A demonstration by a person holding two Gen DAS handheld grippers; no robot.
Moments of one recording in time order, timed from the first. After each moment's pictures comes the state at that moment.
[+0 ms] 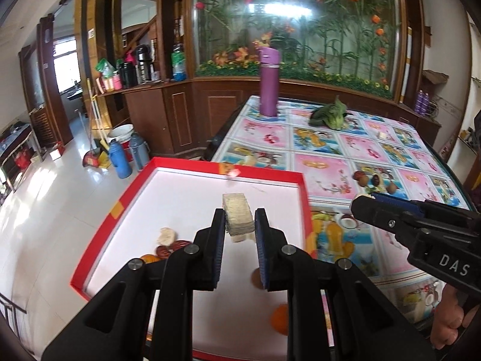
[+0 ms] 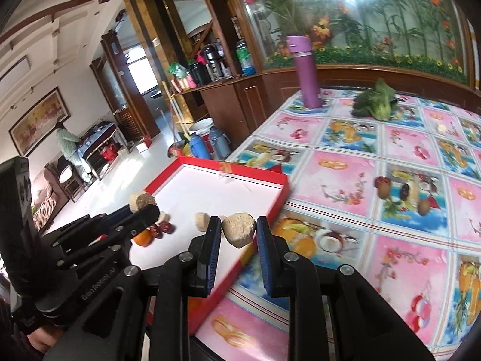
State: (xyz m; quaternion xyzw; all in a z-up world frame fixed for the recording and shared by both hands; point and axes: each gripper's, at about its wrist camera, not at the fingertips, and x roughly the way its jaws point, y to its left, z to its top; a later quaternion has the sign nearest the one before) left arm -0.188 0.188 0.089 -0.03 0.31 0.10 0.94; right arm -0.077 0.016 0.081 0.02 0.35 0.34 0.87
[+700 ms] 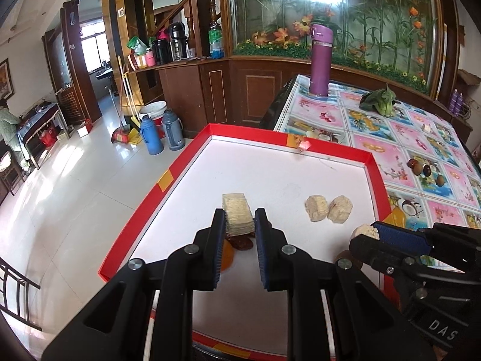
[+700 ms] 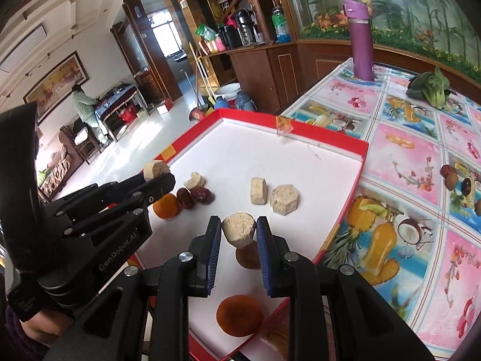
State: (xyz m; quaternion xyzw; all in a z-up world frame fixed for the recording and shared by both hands) left arm -0.190 0.243 0.057 -0.04 0.35 0.17 0.92; right arm -0.087 0.090 0.039 -0.03 0.40 0.39 0.83
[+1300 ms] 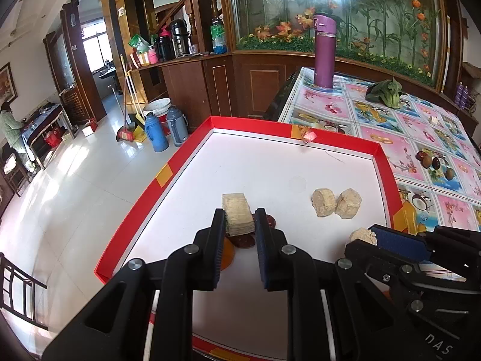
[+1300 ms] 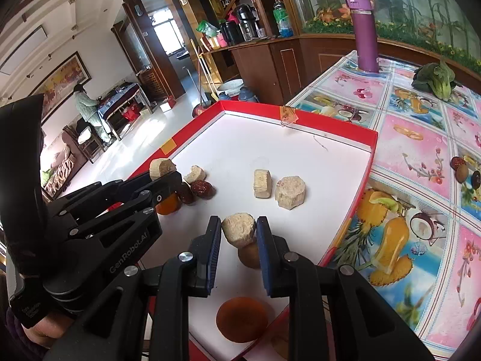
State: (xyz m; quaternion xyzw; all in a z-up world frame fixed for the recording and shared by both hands) left arm -0.185 0.244 0.050 -0.03 0.36 0.19 0.91; right arm -0.084 0.093 0.030 -0.02 0.41 0.40 0.82
